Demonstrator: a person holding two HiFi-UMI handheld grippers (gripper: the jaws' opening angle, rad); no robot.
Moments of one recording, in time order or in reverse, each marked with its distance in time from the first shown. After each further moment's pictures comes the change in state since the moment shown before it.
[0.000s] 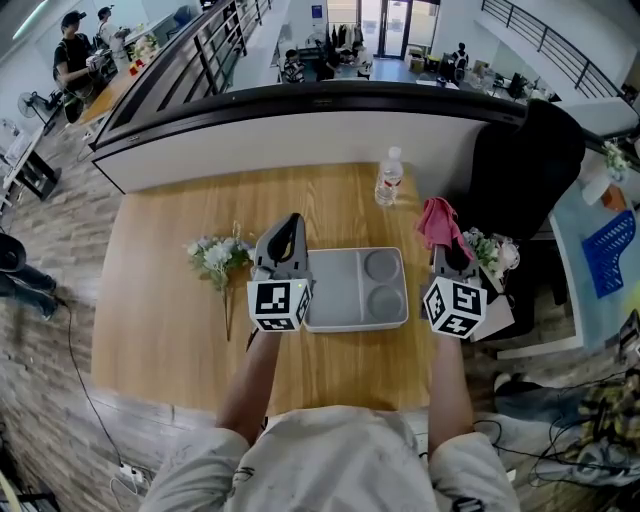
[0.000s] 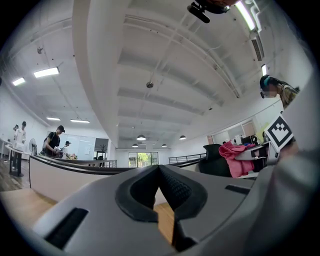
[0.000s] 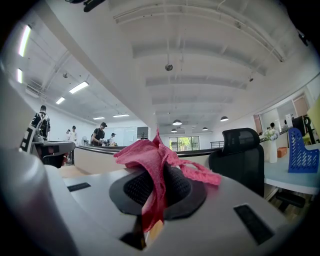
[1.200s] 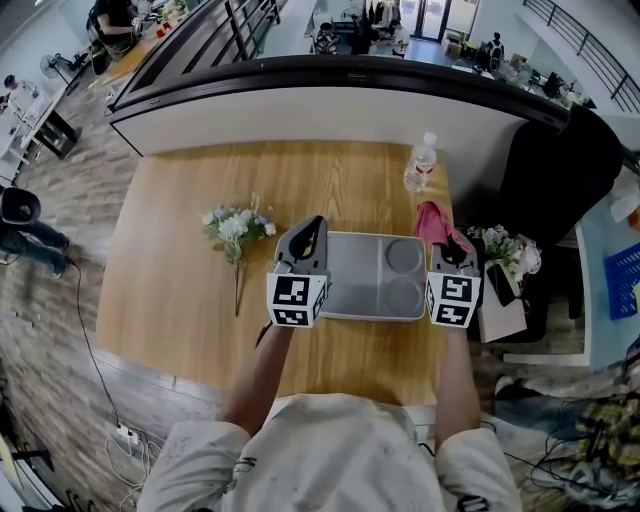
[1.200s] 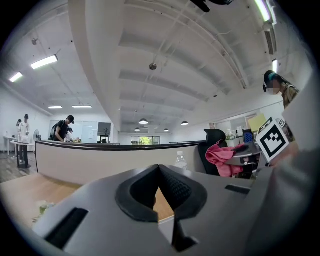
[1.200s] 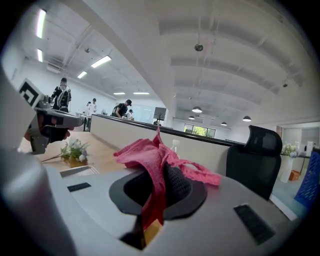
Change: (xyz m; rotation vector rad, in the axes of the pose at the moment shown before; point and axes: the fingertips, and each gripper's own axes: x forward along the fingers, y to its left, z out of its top) left arm -0.019 -0.005 -0.064 -0.038 0.203 0.015; right arm 0.031 0.040 -0.074 -0.262 0.211 0.157
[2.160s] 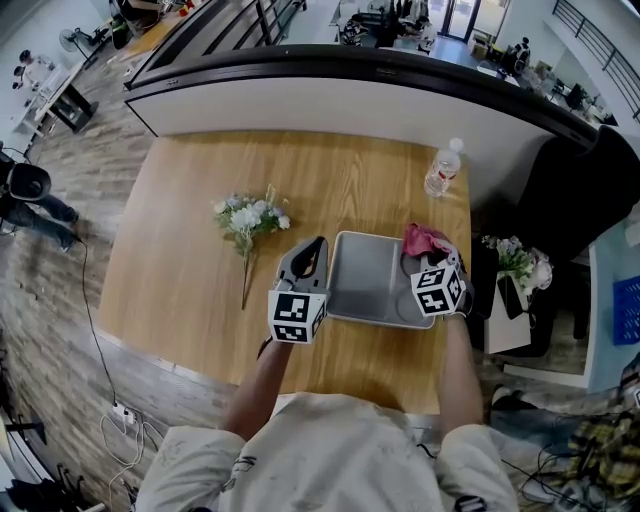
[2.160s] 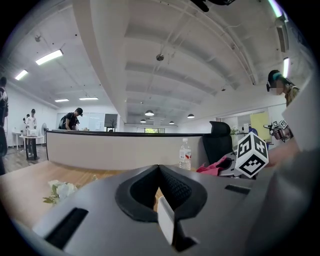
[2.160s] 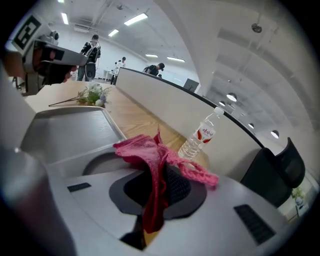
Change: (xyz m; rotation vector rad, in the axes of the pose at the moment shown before) left arm -0.031 0.017 -0.049 -0.049 0.103 0.060; right arm 0.061 0.058 -0.102 -0.348 0.375 0.197
